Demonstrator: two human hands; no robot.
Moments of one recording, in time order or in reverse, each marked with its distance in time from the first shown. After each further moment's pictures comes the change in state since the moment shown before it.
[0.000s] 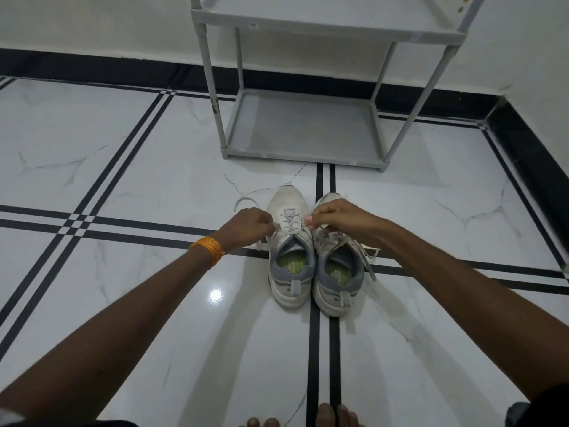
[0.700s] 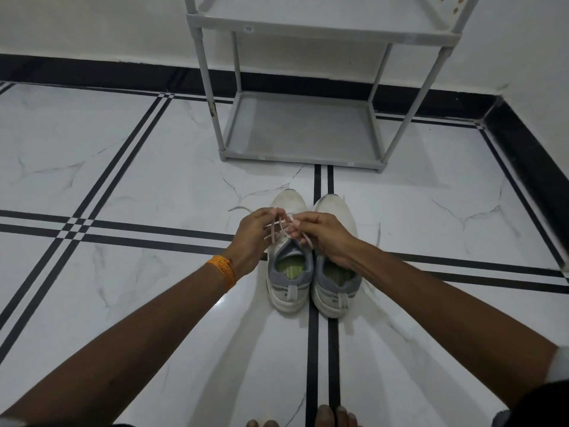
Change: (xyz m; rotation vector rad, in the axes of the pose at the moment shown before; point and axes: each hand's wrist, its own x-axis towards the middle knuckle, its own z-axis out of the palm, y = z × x) left_hand -0.008 0.017 0.038 -1.134 0.197 -0.151; right_hand 0.016 0.025 0.045 0.514 0.164 0.009
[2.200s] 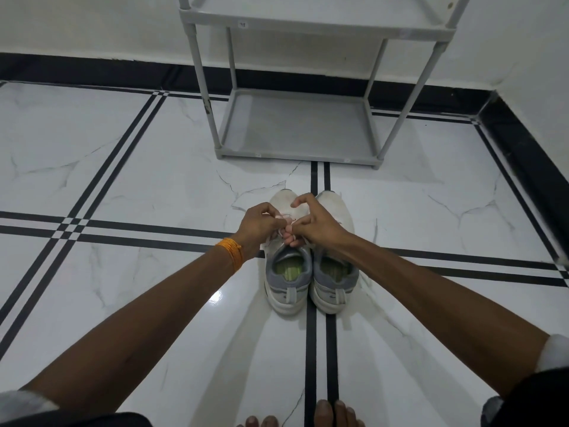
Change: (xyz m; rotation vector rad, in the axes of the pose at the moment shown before) left_hand 0.019 0.004 0.006 0.380 0.045 -0.005; right_hand -0.007 -0.012 0.009 -0.264 -0.084 -0.105
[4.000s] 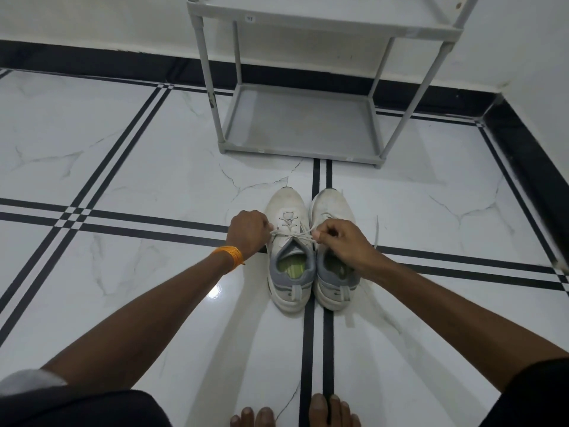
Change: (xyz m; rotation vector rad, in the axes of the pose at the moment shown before) left_hand 0.000 -0.025 -0.015 0.978 0.193 0.247; right_hand -0.042 0.027 -0.026 -0.339 0.196 -0.015
